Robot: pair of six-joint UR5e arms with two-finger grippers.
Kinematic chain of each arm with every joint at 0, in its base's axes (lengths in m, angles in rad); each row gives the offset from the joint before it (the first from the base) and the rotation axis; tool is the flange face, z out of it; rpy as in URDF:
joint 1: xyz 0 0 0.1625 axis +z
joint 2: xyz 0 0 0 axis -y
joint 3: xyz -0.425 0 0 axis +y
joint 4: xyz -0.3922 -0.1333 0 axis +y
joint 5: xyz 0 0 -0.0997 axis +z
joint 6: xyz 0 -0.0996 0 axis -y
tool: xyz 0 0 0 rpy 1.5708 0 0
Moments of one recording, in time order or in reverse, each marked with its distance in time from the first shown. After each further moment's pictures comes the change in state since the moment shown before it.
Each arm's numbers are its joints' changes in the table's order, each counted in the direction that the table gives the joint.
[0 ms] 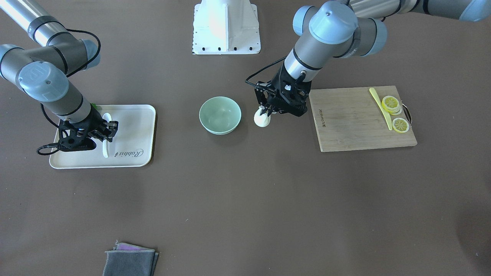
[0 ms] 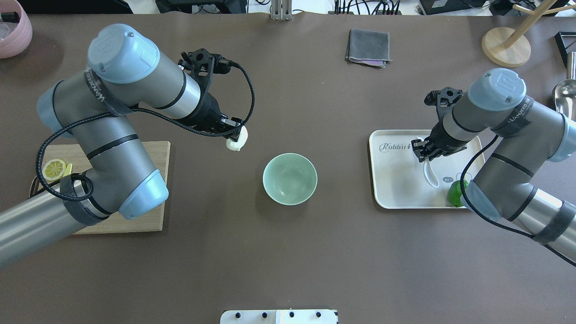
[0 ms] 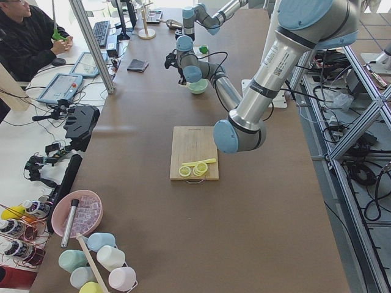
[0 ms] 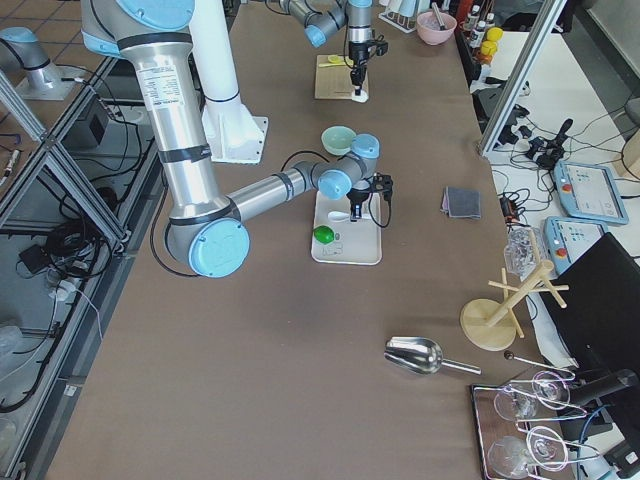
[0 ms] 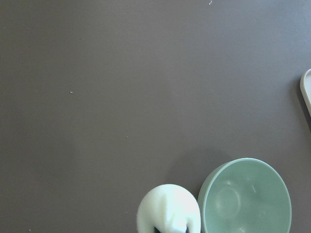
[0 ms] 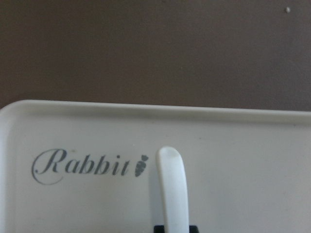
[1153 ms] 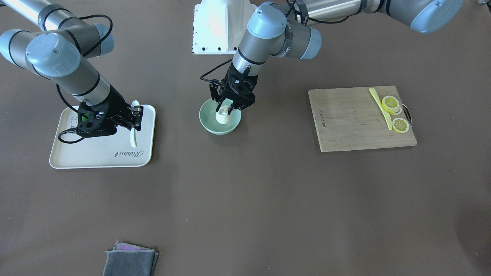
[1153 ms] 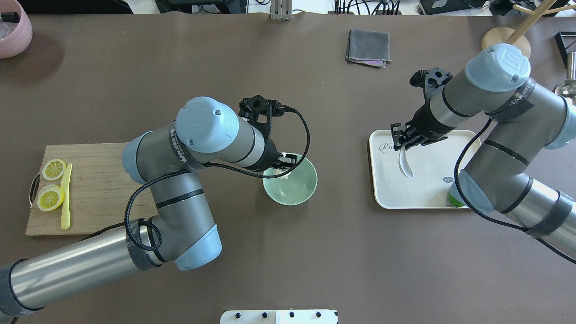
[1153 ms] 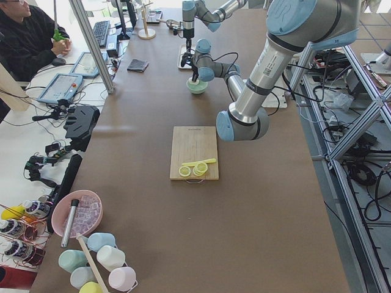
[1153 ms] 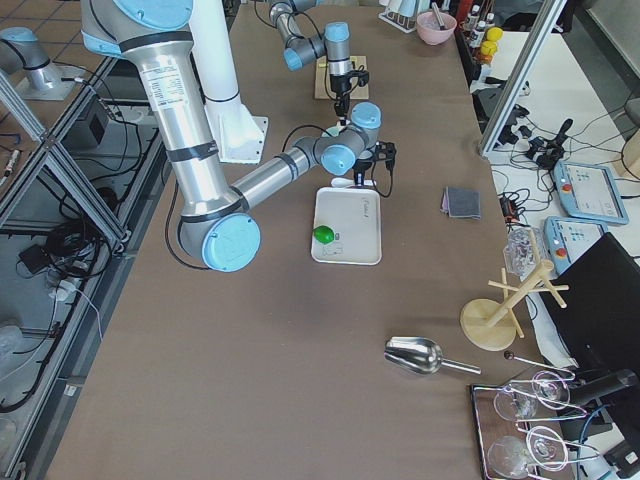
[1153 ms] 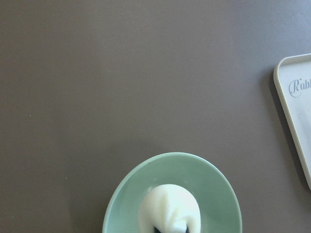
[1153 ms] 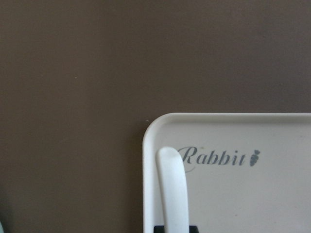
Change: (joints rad) left arm 0.237 -0.104 -0.138 0.173 -0.332 -0.233; right arm -0.035 0.114 -0.095 0.005 -0.051 0.186
